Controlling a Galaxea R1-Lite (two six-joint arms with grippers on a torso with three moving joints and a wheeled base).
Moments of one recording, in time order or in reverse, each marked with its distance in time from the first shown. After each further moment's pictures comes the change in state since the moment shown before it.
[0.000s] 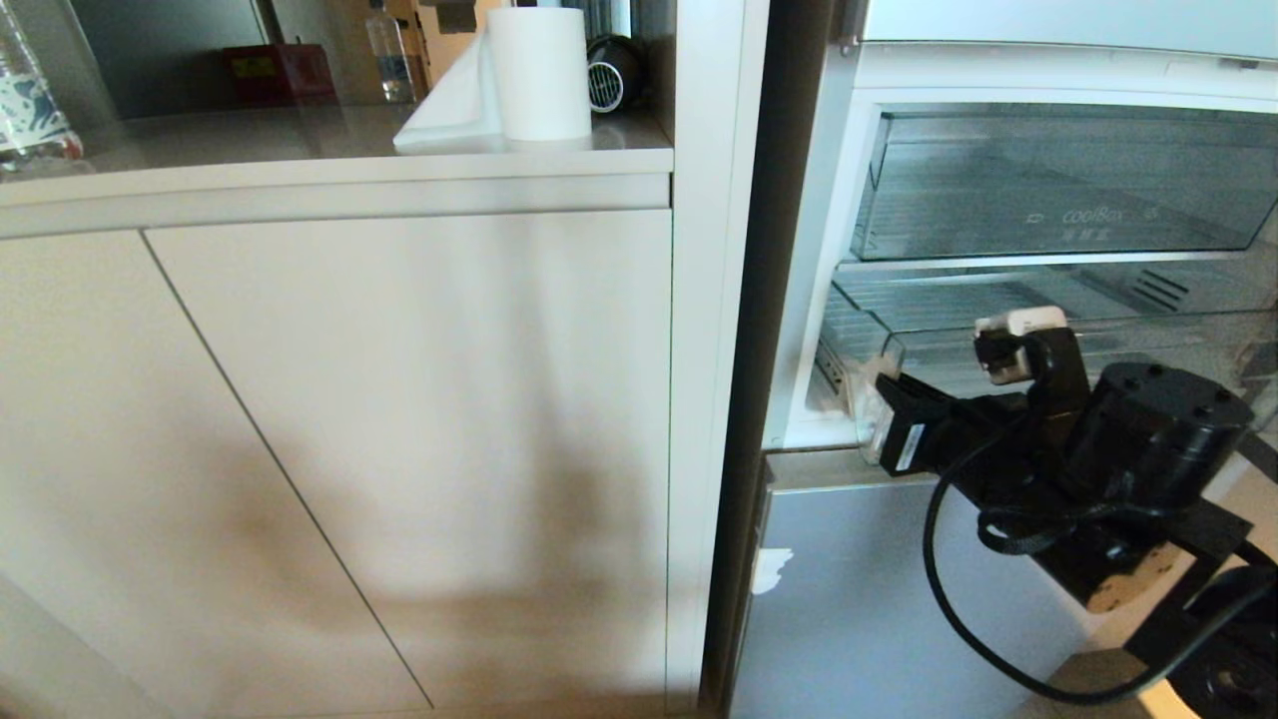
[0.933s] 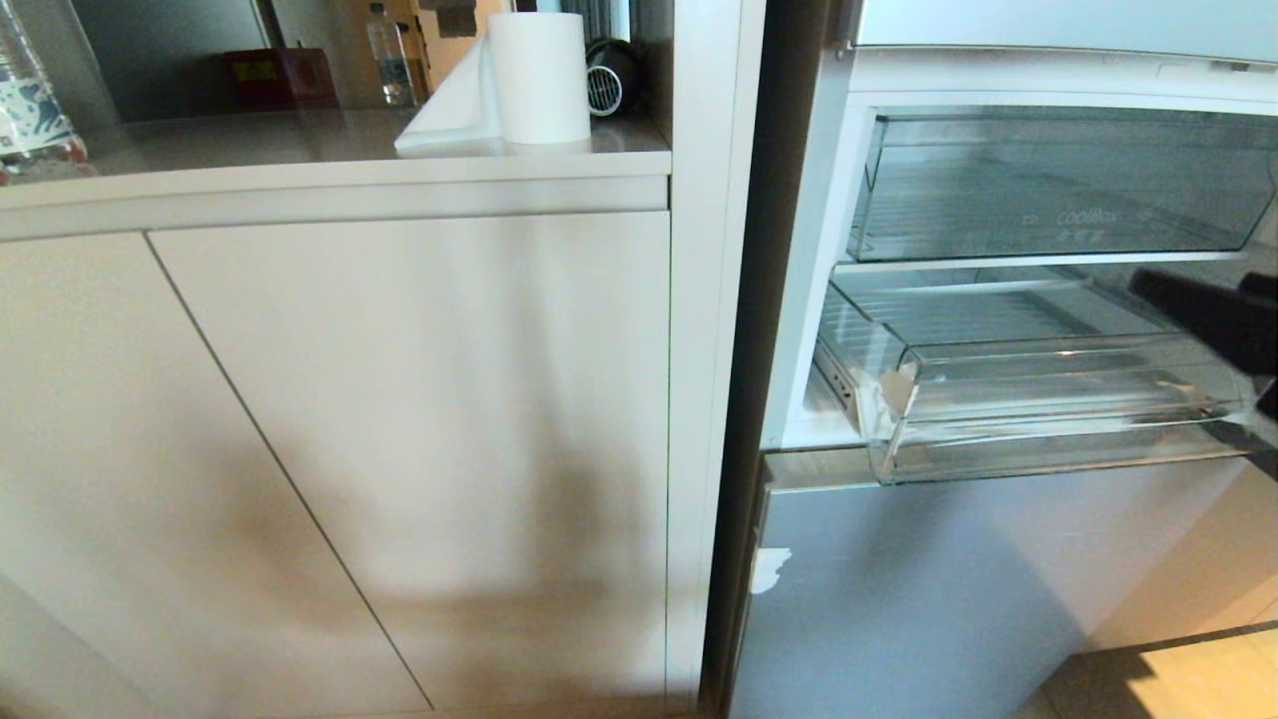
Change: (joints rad) left arm 0.000 0.000 0.000 0.000 0.000 0.000; right arm -0.059 -0.675 -0.267 0.853 -0.080 0.050
